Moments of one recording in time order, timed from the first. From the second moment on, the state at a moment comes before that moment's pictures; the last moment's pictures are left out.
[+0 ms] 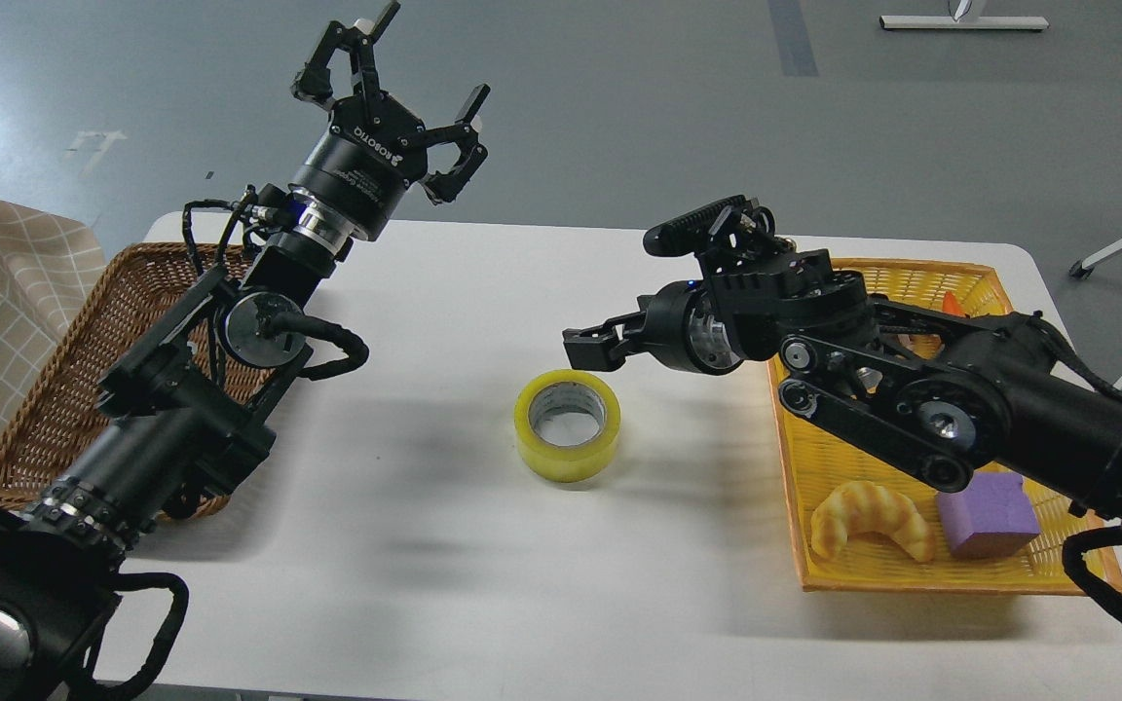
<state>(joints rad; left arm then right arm) -0.68 0.18 -1.08 -0.95 0.19 -0.49 -0.24 1.05 -0.24 0.38 1.23 -1.67 0.49 -0.21</state>
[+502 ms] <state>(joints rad) -0.67 0.21 -1.08 -0.95 0.19 -0.49 -0.23 0.79 -0.47 0.77 1.46 -1.62 0.49 -0.20</state>
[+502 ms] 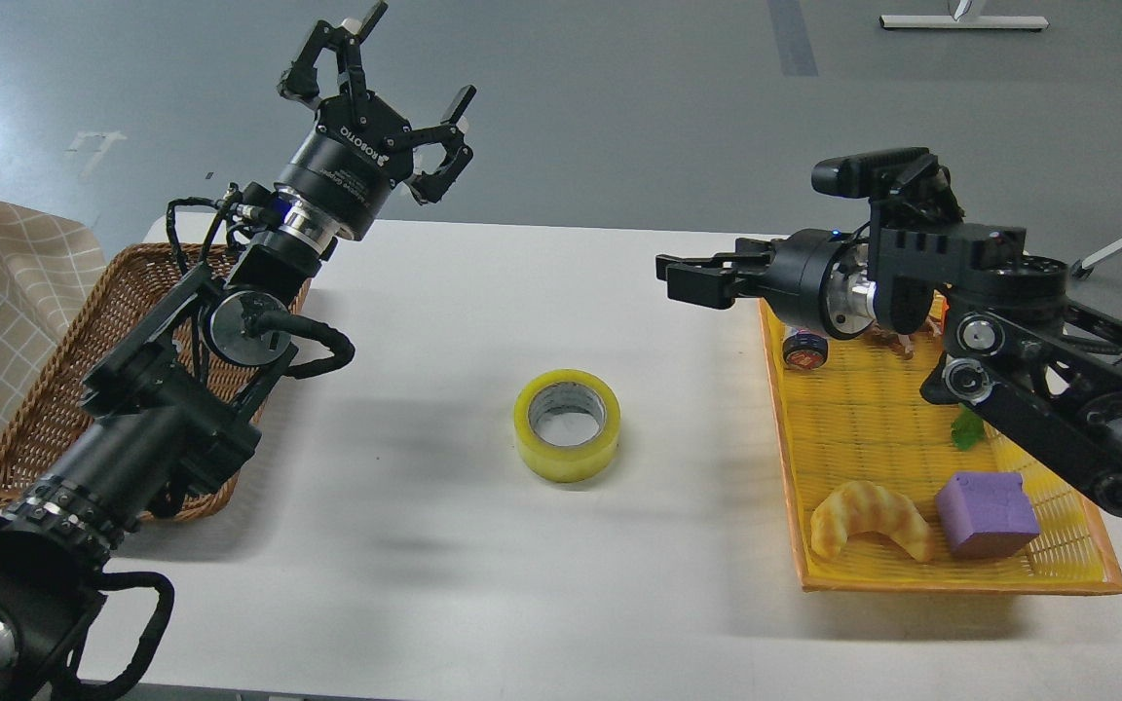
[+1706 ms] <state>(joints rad) -0.68 0.25 -1.07 -0.94 0.19 -0.49 -0.23 0.43 -0.16 1.50 1.30 -0.71 0.49 -0.19</state>
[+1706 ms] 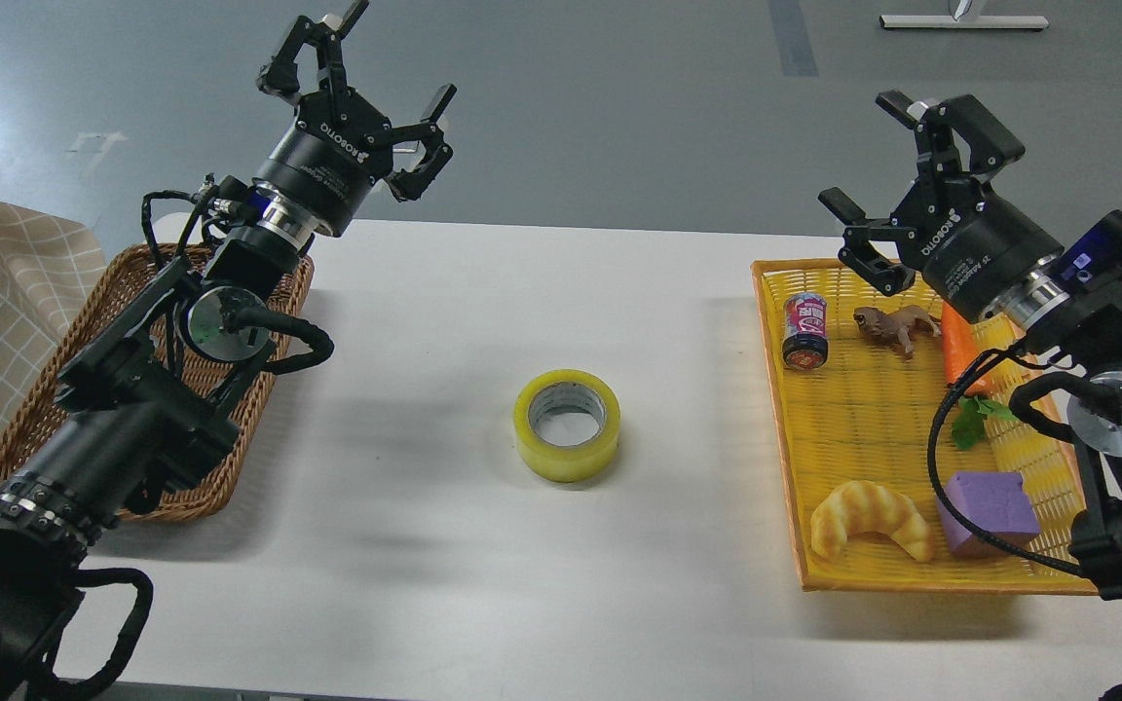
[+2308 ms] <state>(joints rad) -0.67 0.27 -1.07 -0.94 0.23 -0.49 -0.23 0.50 -0.12 1.53 1.30 -0.42 0.49 -0.21</state>
